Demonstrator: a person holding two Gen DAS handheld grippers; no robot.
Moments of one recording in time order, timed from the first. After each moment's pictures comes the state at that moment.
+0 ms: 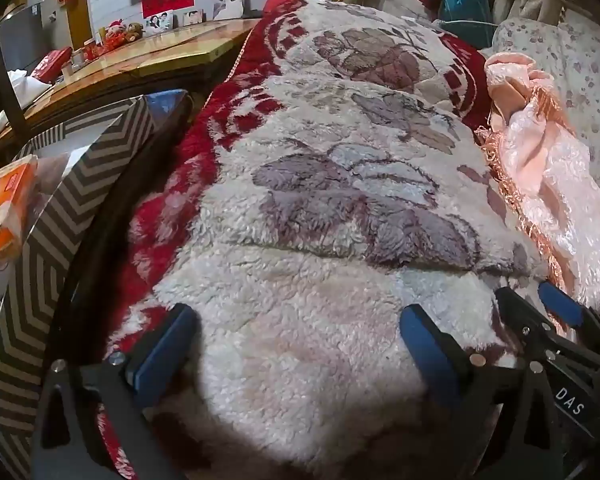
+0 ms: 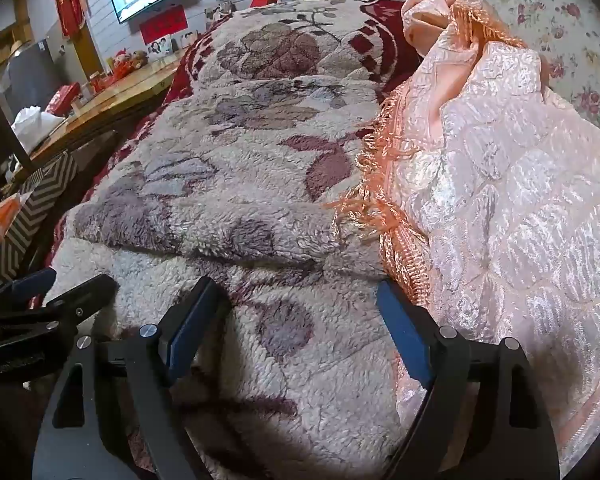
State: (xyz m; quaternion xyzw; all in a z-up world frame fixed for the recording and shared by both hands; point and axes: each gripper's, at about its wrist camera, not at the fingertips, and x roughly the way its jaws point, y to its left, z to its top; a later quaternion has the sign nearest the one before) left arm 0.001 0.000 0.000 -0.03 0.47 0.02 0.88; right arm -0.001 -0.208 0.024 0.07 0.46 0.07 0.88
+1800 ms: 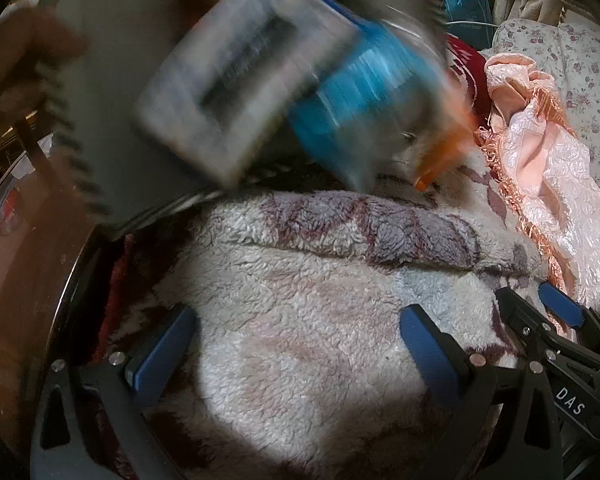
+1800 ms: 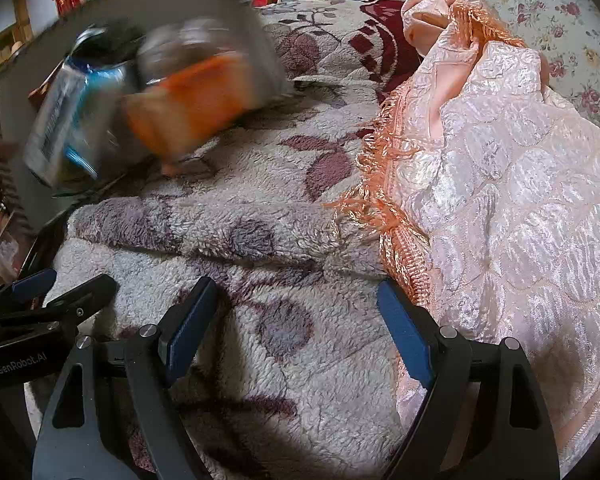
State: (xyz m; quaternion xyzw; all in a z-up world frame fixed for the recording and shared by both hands) left arm 0.000 0.000 0.000 -0.04 0.46 0.02 0.89; right arm -0.002 -0.207 0.025 0.06 0.46 0.07 0.88
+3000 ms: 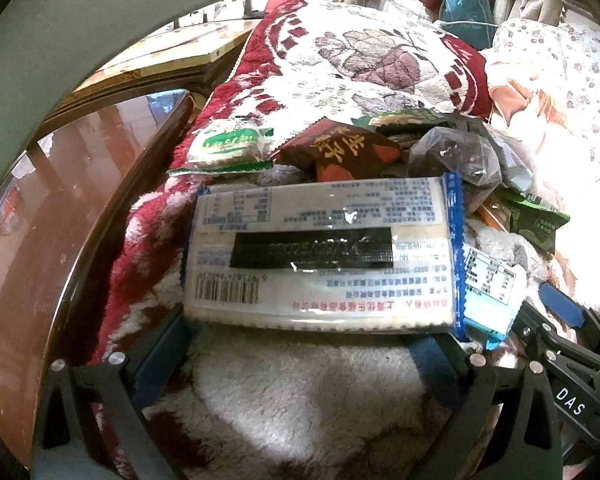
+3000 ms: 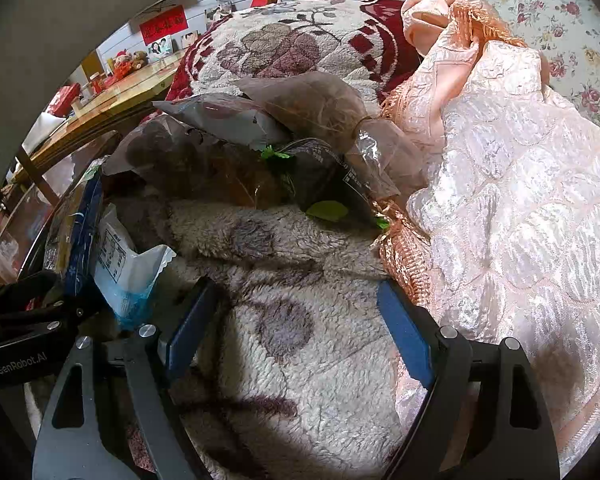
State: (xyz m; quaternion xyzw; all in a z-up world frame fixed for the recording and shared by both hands) left arm 0.001 0.006 0.004 -0.04 0.46 0.02 0.89; right arm -0.001 -0.211 0.024 0.06 0.46 0.07 0.88
